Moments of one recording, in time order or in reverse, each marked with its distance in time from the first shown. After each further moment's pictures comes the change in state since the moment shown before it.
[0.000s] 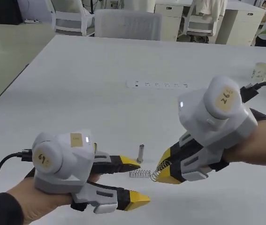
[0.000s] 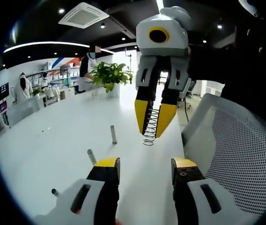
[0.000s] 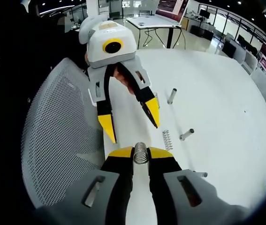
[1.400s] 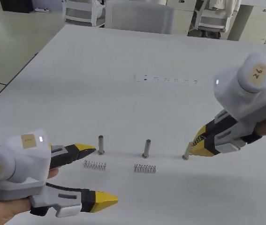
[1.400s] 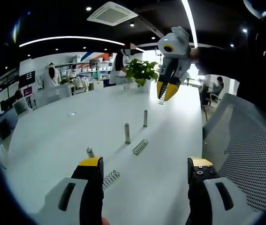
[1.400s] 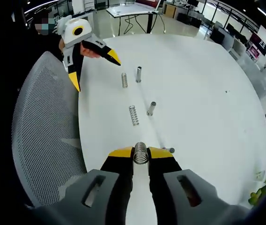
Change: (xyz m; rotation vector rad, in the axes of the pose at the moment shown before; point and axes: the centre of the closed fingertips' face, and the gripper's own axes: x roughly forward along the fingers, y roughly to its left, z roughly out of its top) left arm -0.063 0.030 -0.036 -0.105 0.005 0.260; right arm -0.031 -0.069 -0.049 0.063 0.137 -0.108
